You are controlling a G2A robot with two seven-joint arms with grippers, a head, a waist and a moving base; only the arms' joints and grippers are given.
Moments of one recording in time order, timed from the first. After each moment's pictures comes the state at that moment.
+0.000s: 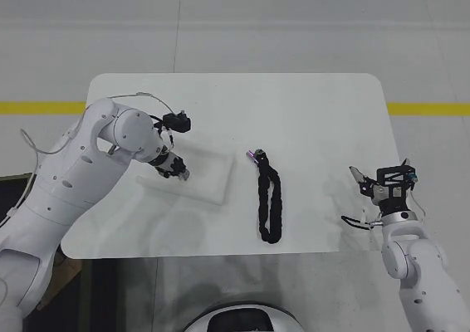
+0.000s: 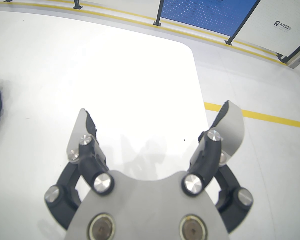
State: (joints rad) left arm 0.61 -0.94 -0.78 -1.48 0.43 0.11 -1.54; right arm -1.73 -1.15 1.60 -1.80 -1.33 0.00 0.00
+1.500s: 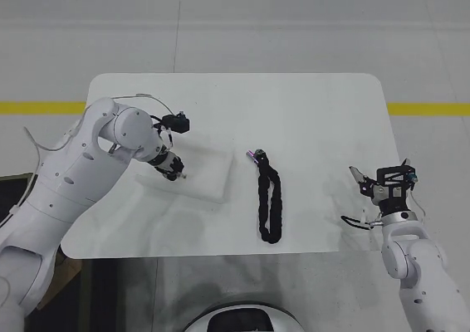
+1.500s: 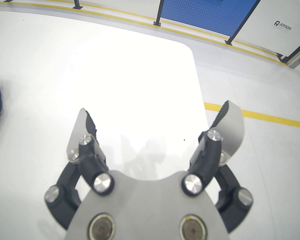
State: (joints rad) left arm 0.60 -0.95 -0.78 -1.44 0.45 0.11 -1.54; right arm -1.73 -1.15 1.60 -1.80 -1.33 0.00 0.00
